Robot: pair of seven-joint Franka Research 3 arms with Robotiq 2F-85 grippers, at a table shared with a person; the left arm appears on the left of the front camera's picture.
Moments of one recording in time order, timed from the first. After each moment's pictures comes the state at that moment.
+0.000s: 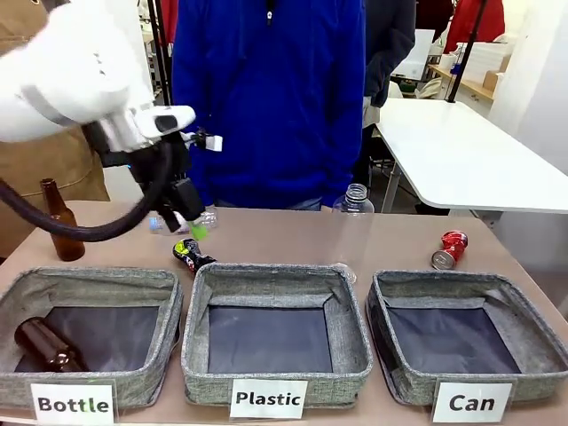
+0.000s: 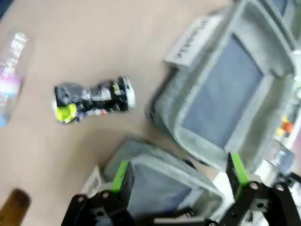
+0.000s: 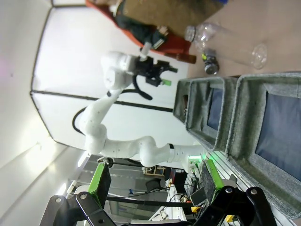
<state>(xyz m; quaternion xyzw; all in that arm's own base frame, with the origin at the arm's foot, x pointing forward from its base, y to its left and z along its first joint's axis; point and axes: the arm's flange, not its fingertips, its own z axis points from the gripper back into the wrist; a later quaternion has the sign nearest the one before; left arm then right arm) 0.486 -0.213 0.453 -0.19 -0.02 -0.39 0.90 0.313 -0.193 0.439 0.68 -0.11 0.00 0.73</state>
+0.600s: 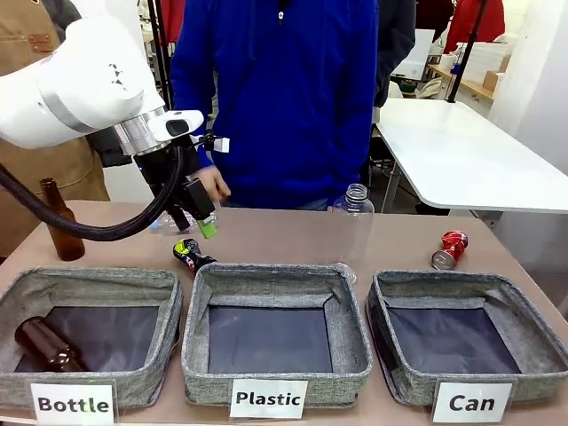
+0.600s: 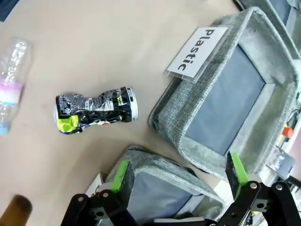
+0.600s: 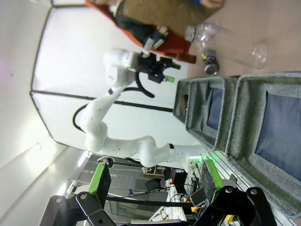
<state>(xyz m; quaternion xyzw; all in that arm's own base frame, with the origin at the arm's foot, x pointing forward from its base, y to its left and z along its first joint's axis) 0.492 -0.218 0.453 -0.20 -0.02 -0.39 0.90 0.313 -0.193 0.439 0.68 -0.11 0.00 0.73</state>
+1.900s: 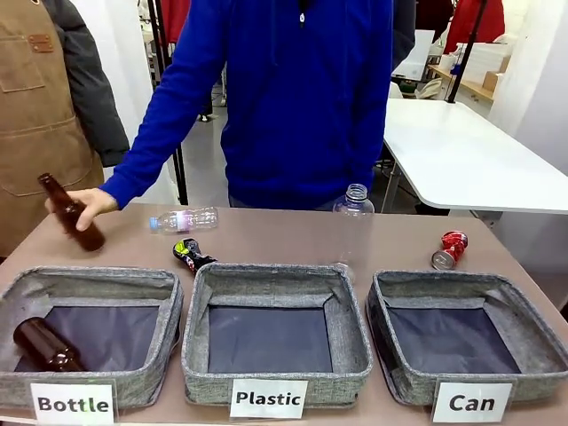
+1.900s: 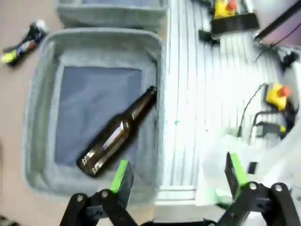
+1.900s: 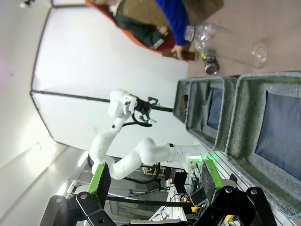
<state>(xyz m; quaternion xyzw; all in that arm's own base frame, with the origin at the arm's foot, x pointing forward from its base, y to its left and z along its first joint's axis) 0.270 0.061 0.447 -0.29 -0.12 -0.60 0.74 0.314 -0.193 0.438 0.68 -0.11 0.00 0.73</state>
